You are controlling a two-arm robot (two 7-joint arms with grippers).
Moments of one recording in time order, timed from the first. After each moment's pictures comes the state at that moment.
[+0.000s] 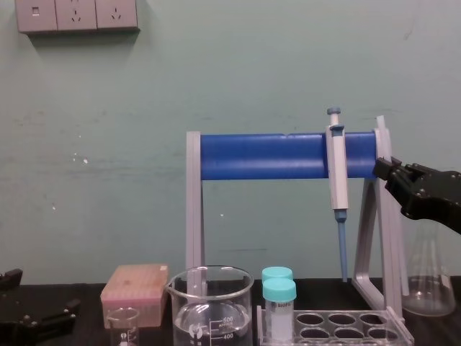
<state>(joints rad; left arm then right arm) -0.20 0.60 0.45 -1.41 -0.25 -0.12 0.03 0.48 0.27 -0.24 -0.97 0.50 -0.56 0.69</state>
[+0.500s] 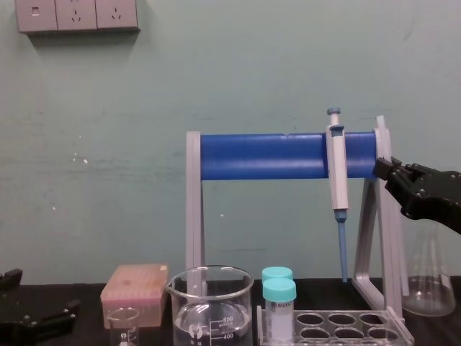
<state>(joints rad) -0.20 0.60 0.45 -1.41 -0.25 -0.12 0.03 0.48 0.27 -0.24 -0.97 0.50 -0.56 0.69</state>
